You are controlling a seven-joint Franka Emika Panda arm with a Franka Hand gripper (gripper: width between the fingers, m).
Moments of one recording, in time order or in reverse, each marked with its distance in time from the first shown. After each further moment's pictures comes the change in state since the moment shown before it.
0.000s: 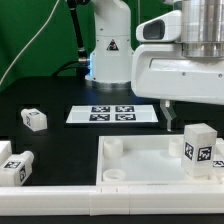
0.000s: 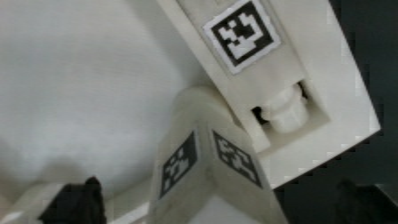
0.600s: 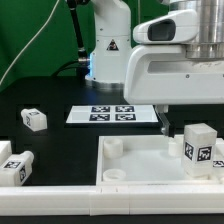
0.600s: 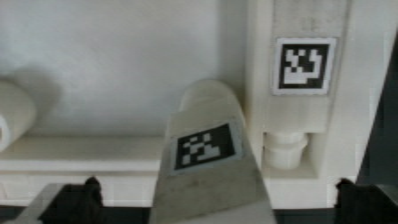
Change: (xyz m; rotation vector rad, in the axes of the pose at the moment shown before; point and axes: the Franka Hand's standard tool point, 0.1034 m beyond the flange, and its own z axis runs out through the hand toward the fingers) arm 0.004 0.007 0.001 -0.003 -0.003 -0.529
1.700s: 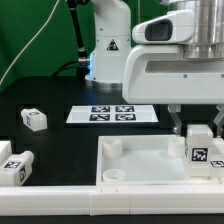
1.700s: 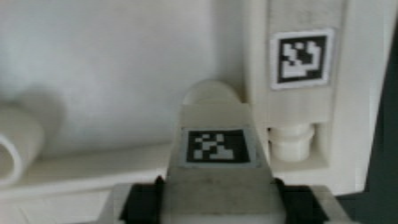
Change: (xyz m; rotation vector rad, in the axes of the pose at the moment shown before) arm -0.002 -0.002 0.001 -0.005 0.008 0.377
